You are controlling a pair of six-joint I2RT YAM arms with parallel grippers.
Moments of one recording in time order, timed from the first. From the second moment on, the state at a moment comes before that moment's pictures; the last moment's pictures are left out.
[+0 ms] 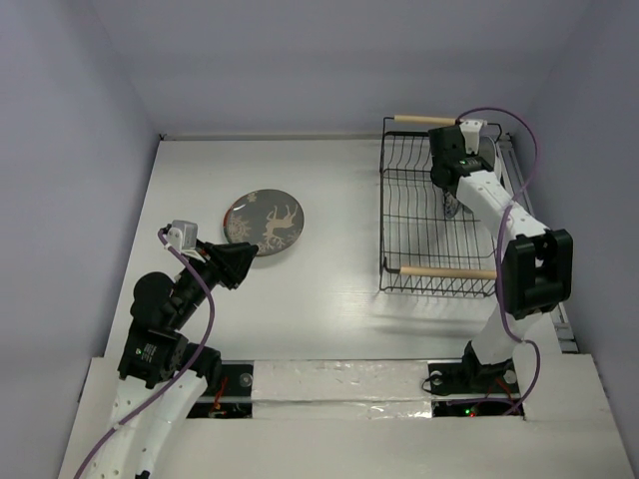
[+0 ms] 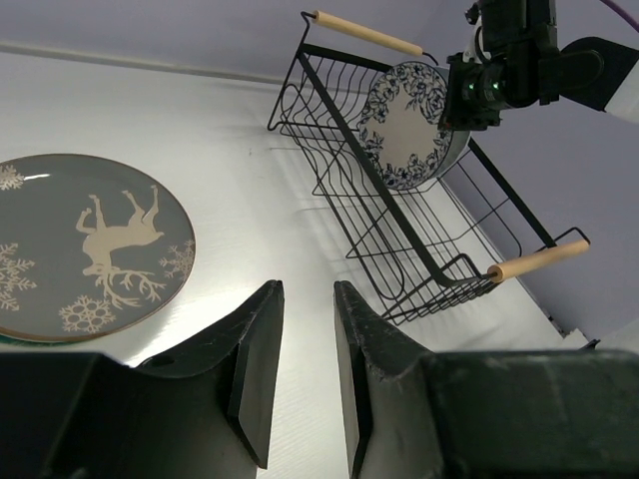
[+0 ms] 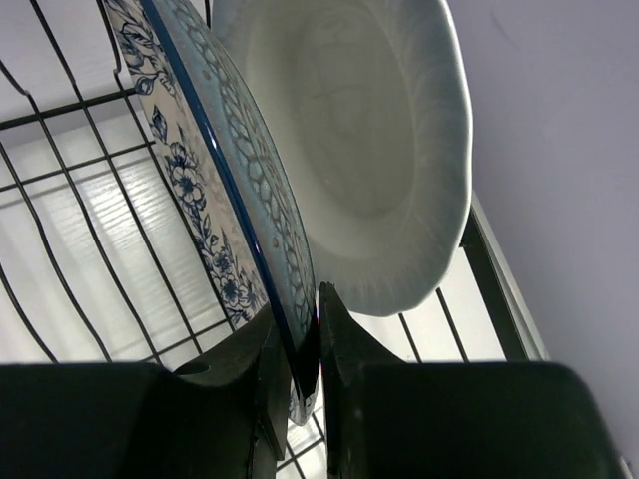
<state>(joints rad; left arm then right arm) -0.30 0.32 0.61 -0.28 0.27 -0.49 0.21 1.73 1.48 -0.56 0.80 0.23</state>
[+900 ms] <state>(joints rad) -0.30 0.32 0.61 -0.28 0.27 -0.49 0.39 1.20 1.43 -0.54 0.58 0.30</state>
